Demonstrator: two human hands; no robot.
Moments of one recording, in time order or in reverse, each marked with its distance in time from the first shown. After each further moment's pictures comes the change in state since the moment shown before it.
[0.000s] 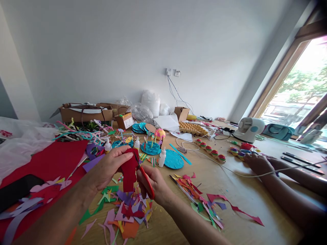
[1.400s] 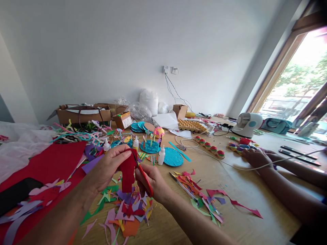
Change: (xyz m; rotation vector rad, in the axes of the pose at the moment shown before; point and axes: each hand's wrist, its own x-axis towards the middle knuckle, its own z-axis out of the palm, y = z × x) left_hand 0.001 -0.003 0.003 0.064 0.044 0.048; right_hand 0.000 -0.001 0.000 0.026 0.002 0.030
